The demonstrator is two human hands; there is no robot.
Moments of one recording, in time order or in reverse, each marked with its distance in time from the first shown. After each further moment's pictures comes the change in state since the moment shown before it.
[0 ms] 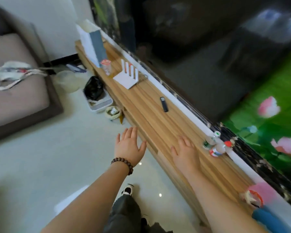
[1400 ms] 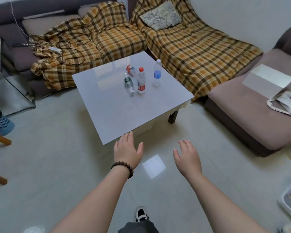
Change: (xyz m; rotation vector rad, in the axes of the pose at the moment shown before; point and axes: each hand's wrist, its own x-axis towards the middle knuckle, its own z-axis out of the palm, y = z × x) left_hand -0.423 -0.477 -0.102 -0.268 0.642 -1.634; right_hand -0.263 -0.594 0.297 -0.156 -0.699 -1.412
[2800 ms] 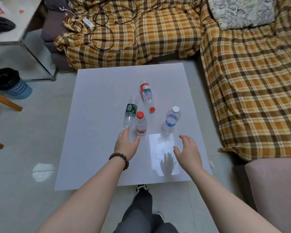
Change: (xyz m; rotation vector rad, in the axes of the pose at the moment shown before) left_hand 0.488 0.140 0.043 -0.558 0.086 -0.609; right_hand 0.601 -0.037 -0.049 -0.029 -0.365 -0.304
